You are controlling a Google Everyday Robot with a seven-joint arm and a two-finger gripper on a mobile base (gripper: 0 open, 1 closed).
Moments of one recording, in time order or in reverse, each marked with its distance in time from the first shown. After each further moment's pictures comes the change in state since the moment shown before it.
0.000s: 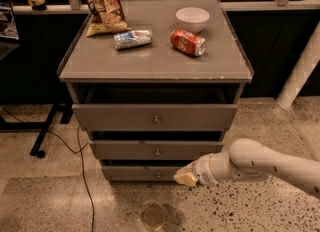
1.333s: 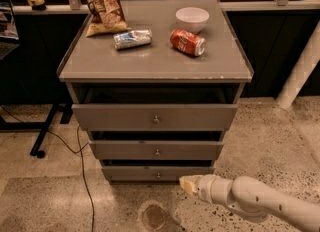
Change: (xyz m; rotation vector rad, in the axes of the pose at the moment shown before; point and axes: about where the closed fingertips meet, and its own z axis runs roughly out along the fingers) arm 0.047 -0.042 0.038 0.194 -0.254 0.275
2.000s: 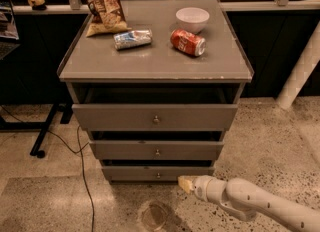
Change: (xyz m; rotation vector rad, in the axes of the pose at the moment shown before) arm 0.022 -0.038 0.047 0.013 -0.040 0.111
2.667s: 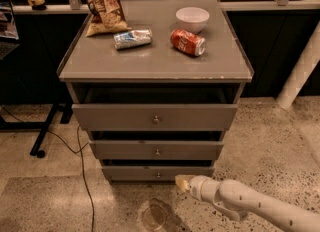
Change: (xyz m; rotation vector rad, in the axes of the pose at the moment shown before) arm 0.004 -0.010 0.027 0.029 -0.024 -0.018
